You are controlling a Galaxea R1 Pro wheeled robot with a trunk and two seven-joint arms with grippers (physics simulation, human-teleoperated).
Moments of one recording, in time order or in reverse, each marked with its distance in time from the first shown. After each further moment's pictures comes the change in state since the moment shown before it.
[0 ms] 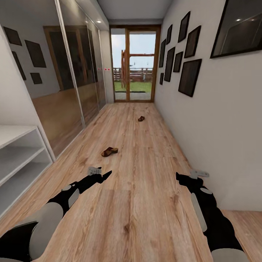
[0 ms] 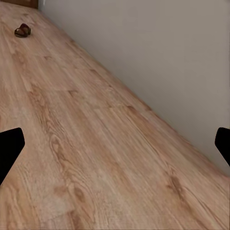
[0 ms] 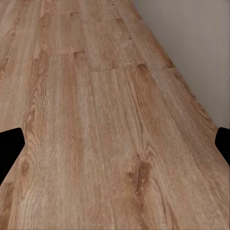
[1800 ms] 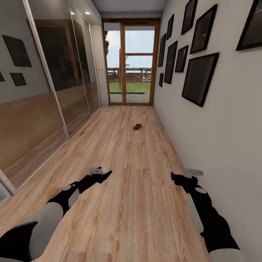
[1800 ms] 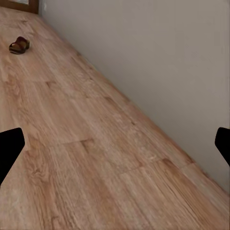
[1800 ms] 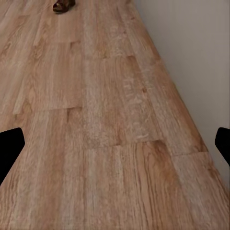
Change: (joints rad) left arm -0.001 0.000 0.000 0.000 0.000 0.000 0.000; right arm 0.000 -0.001 0.072 -0.001 0.000 -0.002 0.000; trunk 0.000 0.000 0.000
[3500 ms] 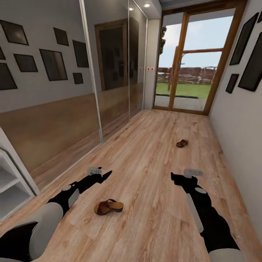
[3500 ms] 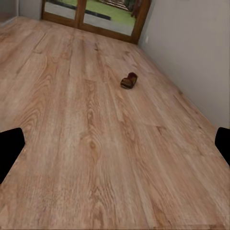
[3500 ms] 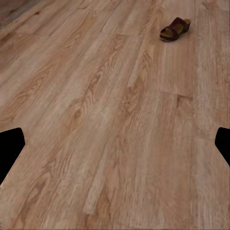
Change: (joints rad) left arm 0.001 0.000 0.000 0.000 0.000 0.000 0.000; right arm 0.000 0.002 0.001 0.001 0.000 0.000 0.000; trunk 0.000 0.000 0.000
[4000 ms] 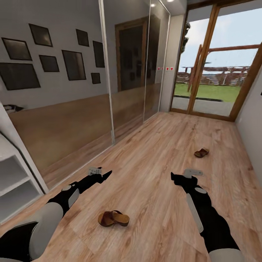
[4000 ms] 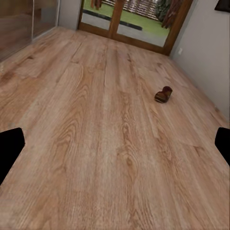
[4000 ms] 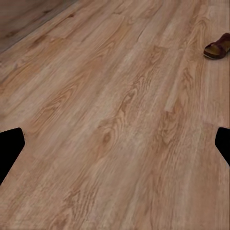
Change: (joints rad) left arm 0.000 0.000 0.000 0.000 0.000 0.000 0.000; right arm 0.000 0.000 0.000 0.000 0.000 0.000 0.000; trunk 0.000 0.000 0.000
